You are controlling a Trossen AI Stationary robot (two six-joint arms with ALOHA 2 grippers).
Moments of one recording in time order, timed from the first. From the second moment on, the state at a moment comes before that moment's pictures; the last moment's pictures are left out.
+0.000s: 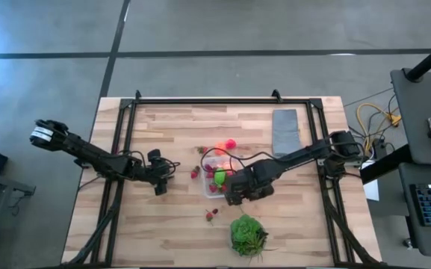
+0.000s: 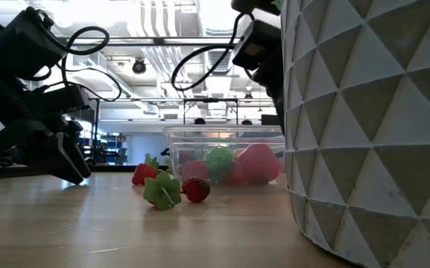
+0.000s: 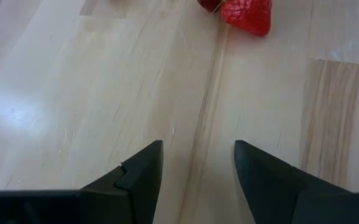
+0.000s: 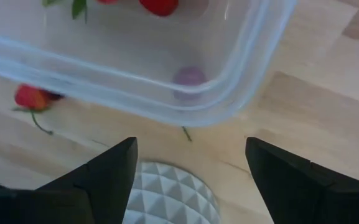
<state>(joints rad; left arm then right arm) -0.26 1.12 0.21 -0.01 -0.42 -0.33 0.24 1.87 1.32 -0.78 -0.22 1.51</state>
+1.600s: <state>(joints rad) -0.26 1.12 0.21 -0.01 -0.40 -0.33 0.29 1.94 1.24 -0.57 -0.06 1.73</state>
